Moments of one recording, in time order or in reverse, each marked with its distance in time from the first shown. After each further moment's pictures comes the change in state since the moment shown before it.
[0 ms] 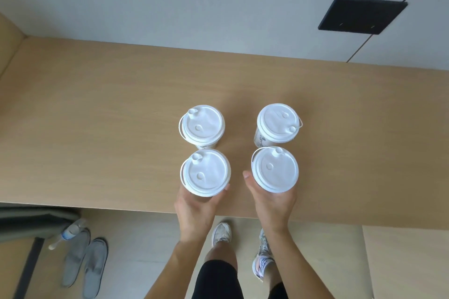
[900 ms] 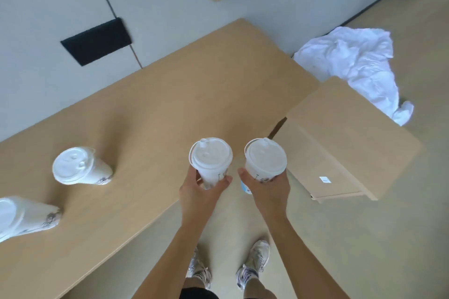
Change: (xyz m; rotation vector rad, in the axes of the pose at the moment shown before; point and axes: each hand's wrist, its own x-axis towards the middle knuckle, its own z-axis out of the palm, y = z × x) left_hand -0.211 0.115 0.216 0.223 -0.800 0.257; right_hand -0.008 0.002 -0.344 0.163 0.517 0.246
